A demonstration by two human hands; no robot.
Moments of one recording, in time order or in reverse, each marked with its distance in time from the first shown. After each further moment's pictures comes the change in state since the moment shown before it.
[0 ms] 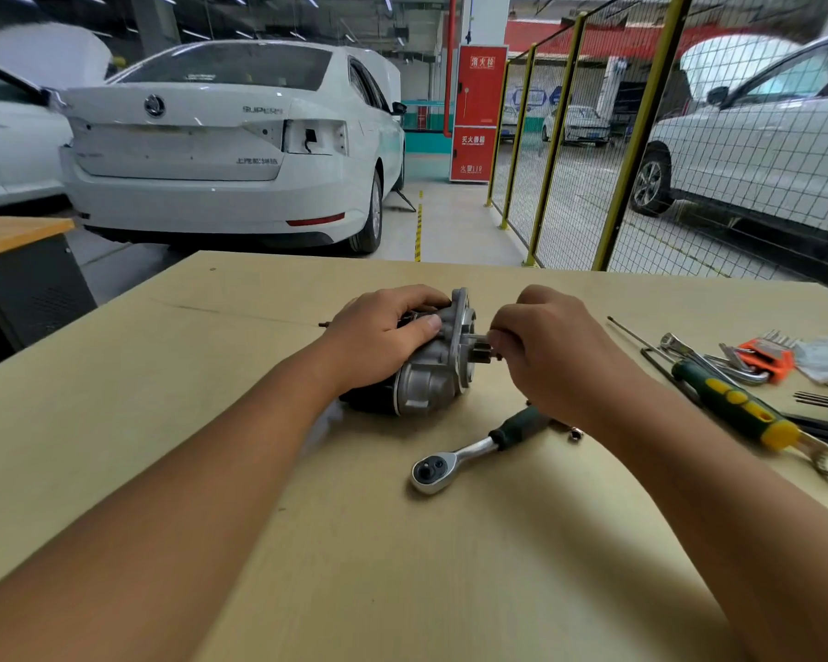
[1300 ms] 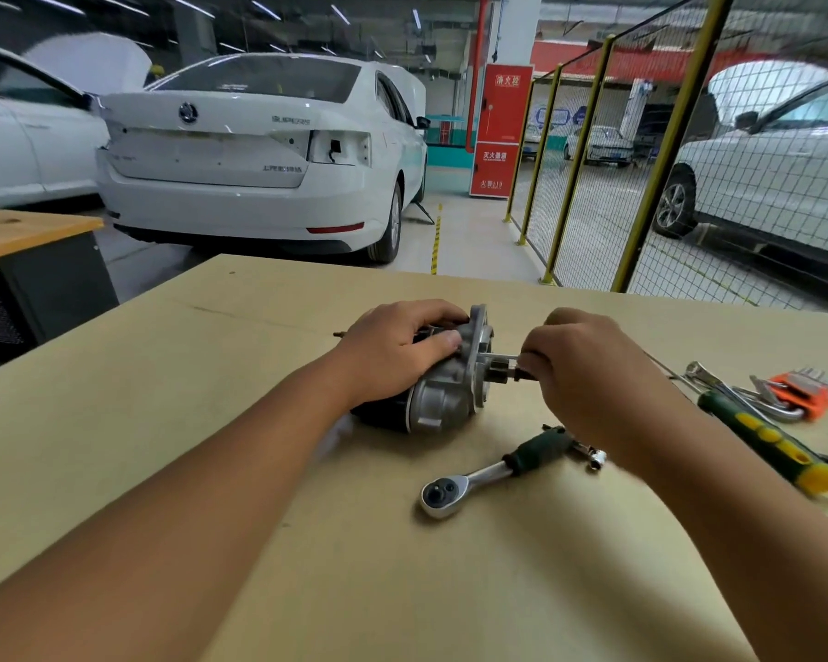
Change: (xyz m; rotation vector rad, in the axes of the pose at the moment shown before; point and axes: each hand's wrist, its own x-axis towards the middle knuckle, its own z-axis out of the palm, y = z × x) left_hand 0.000 0.002 0.000 0.015 0.010 0.005; right_hand 0.002 0.009 -0.004 -0.123 -0.078 0.019
